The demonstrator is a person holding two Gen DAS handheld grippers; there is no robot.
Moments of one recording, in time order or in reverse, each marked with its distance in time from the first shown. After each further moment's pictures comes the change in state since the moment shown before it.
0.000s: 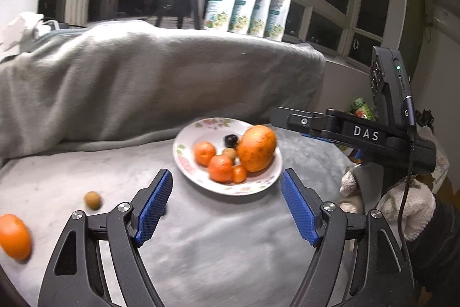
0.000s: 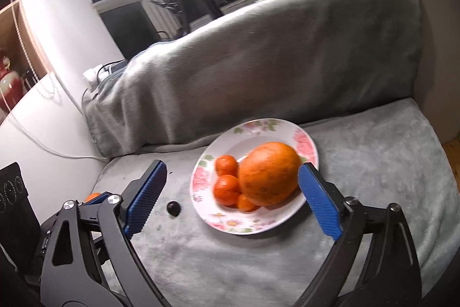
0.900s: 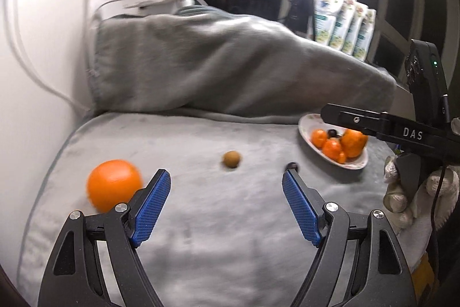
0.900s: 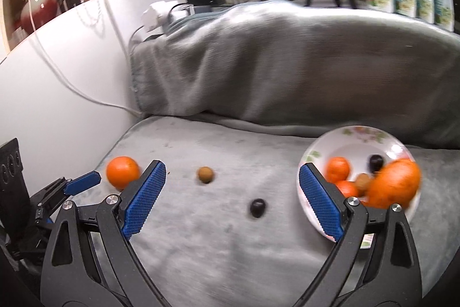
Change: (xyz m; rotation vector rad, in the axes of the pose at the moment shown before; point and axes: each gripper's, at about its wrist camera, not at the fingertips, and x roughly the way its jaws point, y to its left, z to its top) left arm -0.083 0.125 -0.059 -0.198 -0.029 0.290; right arm 0.059 0.144 -0.024 -0.290 0.116 0.110
